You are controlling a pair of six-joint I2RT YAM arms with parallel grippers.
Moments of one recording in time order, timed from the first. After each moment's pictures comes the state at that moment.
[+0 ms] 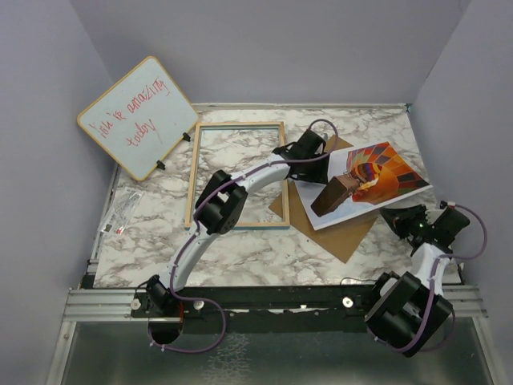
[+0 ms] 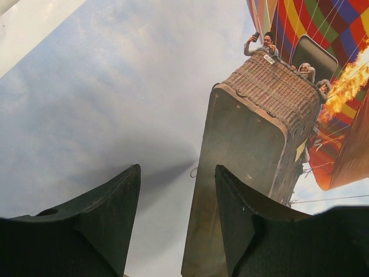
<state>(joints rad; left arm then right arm) -0.79 2.49 2.12 -0.44 0.16 -0.51 -0.75 0.95 0.34 -0.14 -0.79 0.69</state>
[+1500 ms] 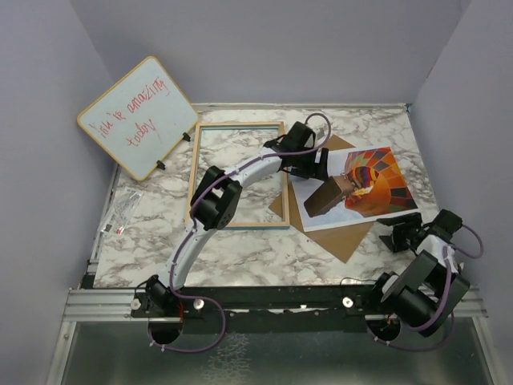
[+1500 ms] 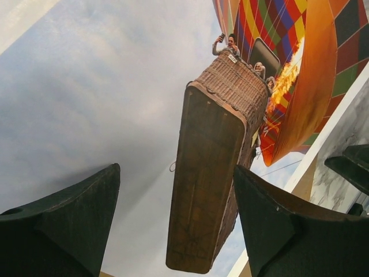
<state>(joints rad) -0.72 2.48 2.13 -0.43 0.40 -0.45 -0.75 1.11 0.37 -0.34 -0.55 0.70</state>
